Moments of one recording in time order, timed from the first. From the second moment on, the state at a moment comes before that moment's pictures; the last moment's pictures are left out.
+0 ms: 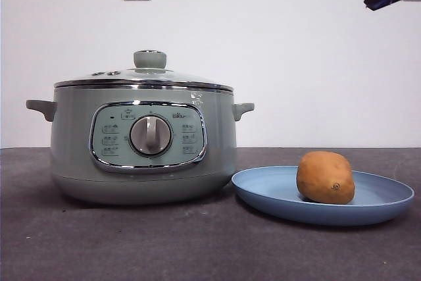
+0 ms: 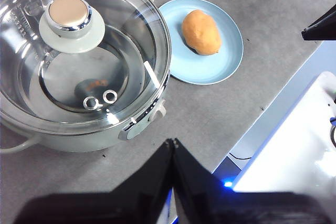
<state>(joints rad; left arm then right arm) -0.40 1.15 1.50 -1.25 0.36 0.16 0.46 0.81 0.83 -0.77 -0.39 0.18</state>
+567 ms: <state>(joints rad) -0.40 1.15 1.50 -1.24 0.36 0.16 0.46 0.81 0.83 -0.77 -0.39 0.18</state>
